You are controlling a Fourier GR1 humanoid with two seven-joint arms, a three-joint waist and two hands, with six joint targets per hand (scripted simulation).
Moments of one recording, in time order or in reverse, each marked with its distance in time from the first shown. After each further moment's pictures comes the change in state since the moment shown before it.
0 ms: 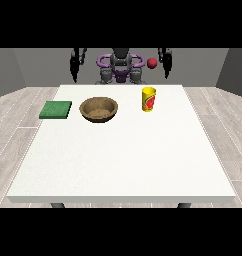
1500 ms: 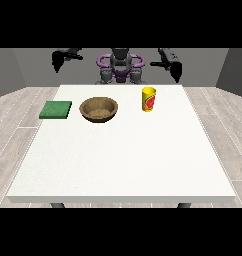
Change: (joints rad) left arm -0.147 0.020 0.255 0.190 0.146 -0.101 -0.296; right arm -0.059 -0.109 -0.204 -0.036 -0.205 0.217 -0.116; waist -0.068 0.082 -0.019
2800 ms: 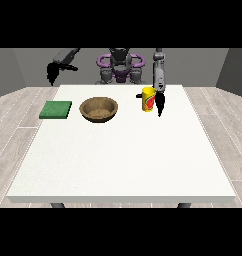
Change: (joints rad) left arm -0.300 -0.061 0.050 0.755 -0.110 0.141 -0.582; right arm -0.088 -0.036 -0.038 0.152 0.012 0.091 -0.175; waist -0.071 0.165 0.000
